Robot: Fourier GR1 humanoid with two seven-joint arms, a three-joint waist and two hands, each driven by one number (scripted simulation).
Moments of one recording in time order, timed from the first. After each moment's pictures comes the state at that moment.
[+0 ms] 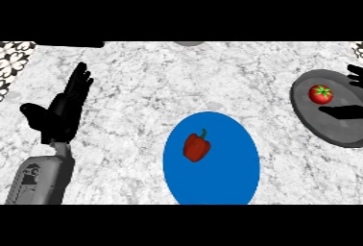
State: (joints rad) left arm -0.28 0.17 0.08 -1.45 0.01 0.05 0.07; right arm -0.74 -0.57 -0.65 -0.28 0.71 -0.11 -0.46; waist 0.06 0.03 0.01
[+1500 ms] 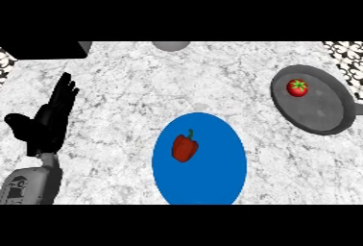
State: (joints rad) left arm -0.20 0.19 0.12 -1.47 0.00 0.06 0.07; right arm -0.23 -0.72 -0.84 -0.64 0.23 0.54 -0.62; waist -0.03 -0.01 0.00
